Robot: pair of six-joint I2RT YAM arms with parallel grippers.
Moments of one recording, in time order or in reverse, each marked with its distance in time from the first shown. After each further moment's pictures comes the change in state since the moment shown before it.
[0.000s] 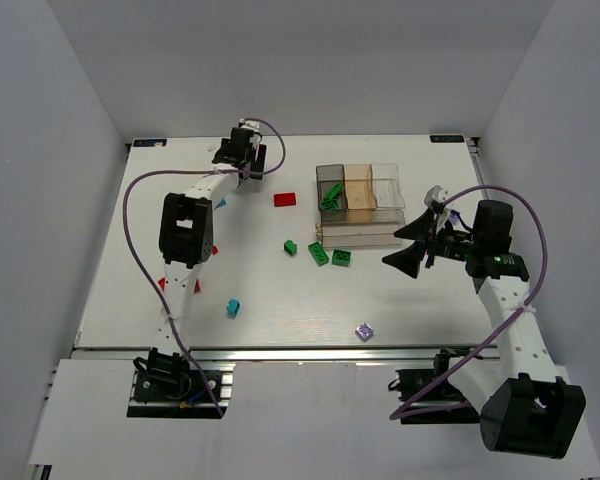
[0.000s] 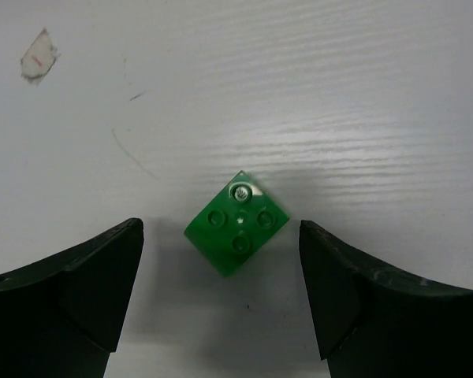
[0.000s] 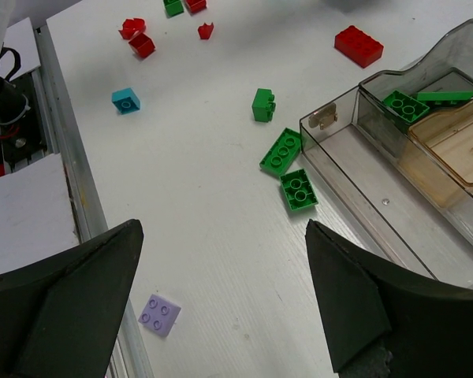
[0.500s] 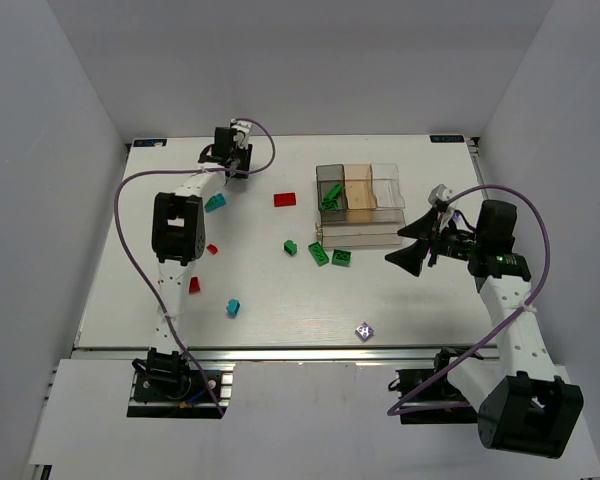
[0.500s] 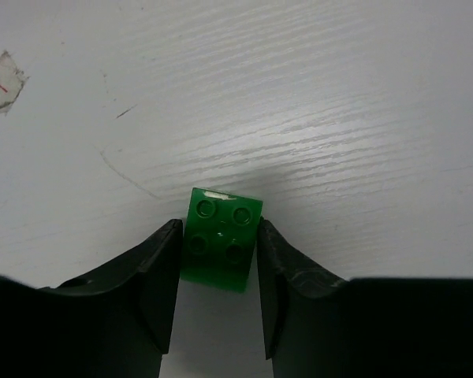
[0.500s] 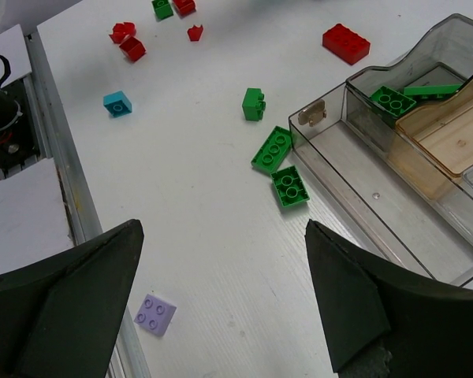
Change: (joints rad) left arm 0.073 0.037 0.035 0.014 0.250 0.067; right arm -0.032 0.004 0.000 0.003 -0.001 0.006
